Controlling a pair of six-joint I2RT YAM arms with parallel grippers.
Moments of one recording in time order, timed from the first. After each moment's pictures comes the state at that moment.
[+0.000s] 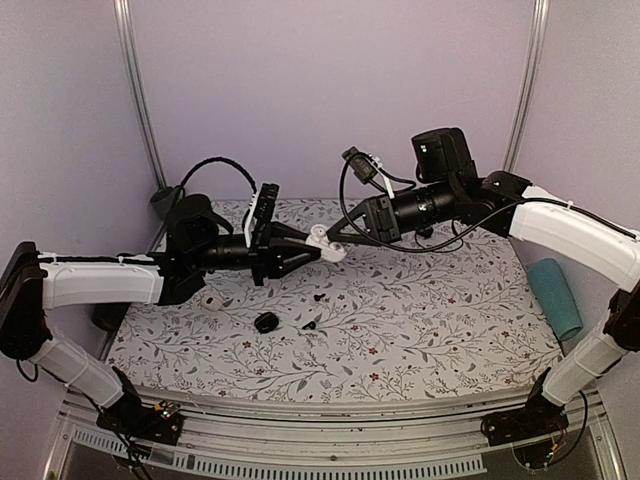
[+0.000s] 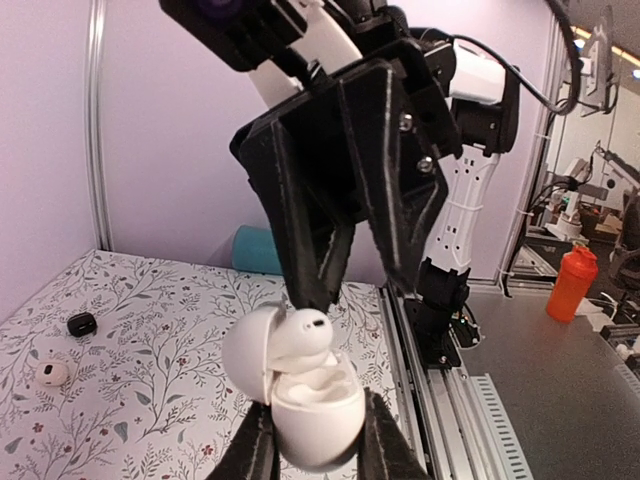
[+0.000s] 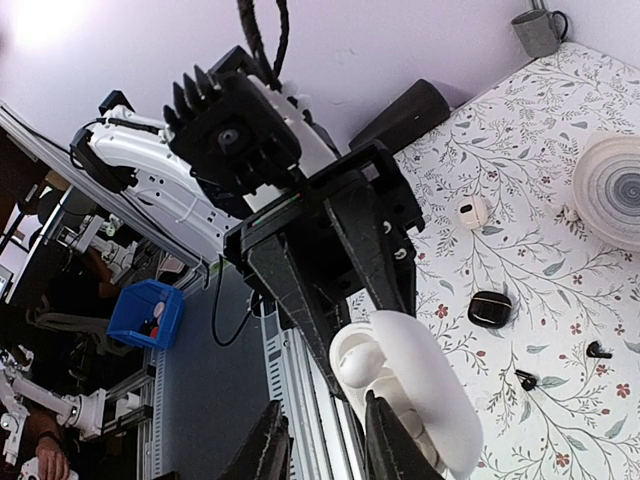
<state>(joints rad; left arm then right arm) -0.75 1.43 0.82 0.69 0.77 -0.15 0.83 1.53 1.47 -0.40 -0.72 0.32</state>
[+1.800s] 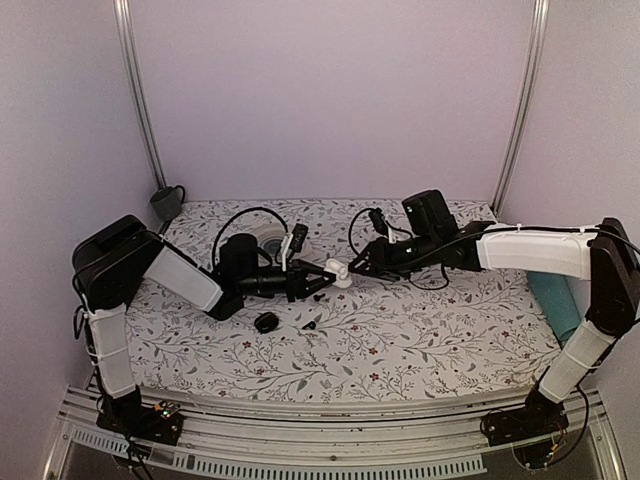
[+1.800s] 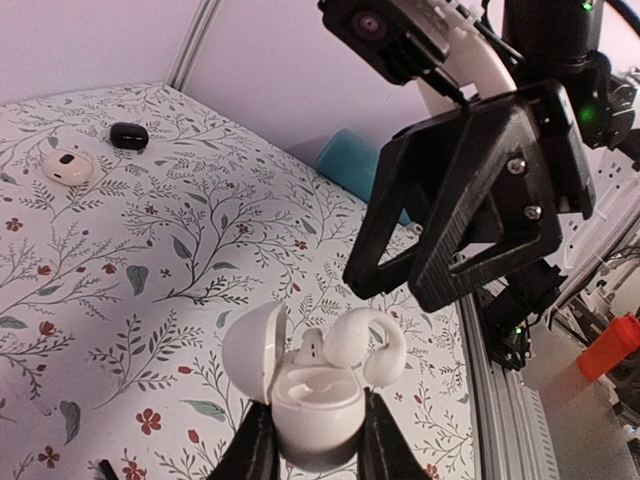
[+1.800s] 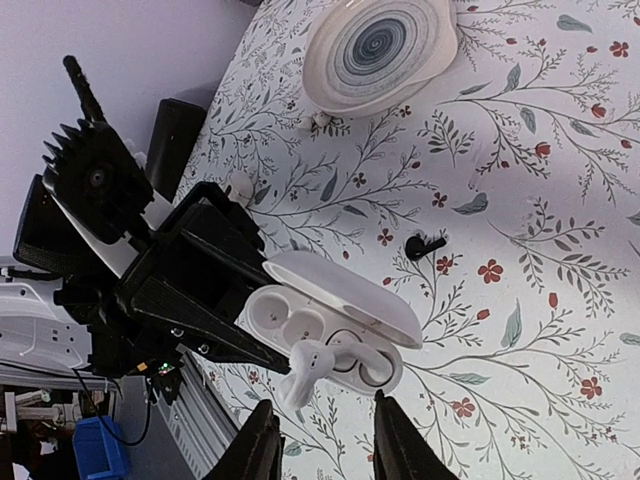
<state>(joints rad) -0.69 1.98 0.85 1.01 0.66 -0.42 0.71 1.65 1.13 -0.14 -0.43 0.62</state>
